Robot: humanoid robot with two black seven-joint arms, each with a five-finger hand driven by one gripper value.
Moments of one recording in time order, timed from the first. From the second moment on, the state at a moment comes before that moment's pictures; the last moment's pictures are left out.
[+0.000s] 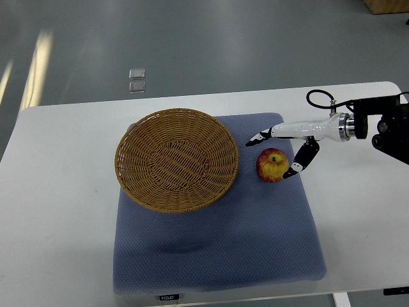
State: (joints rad) left arm 0.01 0.00 -0.09 -0.13 0.07 -0.05 -0.02; right arm 1.02 -0.55 0.11 0.90 -1.41 0.31 0.61
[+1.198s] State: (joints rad) left arm 0.01 0.00 -0.09 -0.12 0.07 -0.05 -0.02; right arm 0.99 -0.48 0.07 0.84 -1.42 0.25 0.61
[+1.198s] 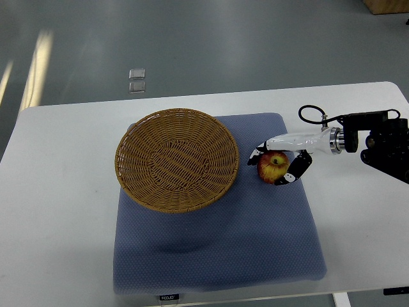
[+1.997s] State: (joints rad) left arm 0.01 0.00 -0.09 -0.12 0.07 -0.05 -0.02; right arm 1.15 -0.48 0.08 0.83 -1.41 0.27 0.61
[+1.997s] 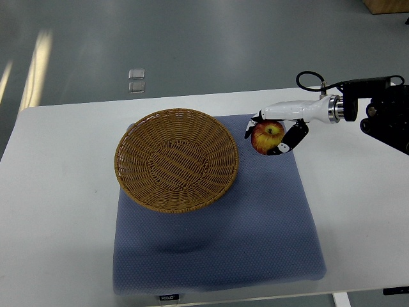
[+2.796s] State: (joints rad) left arm 0.01 0.00 -0.09 -0.13 0.07 -0.05 -0.02; right arm 1.23 -0.19 0.07 0.79 -1.41 0.28 0.59
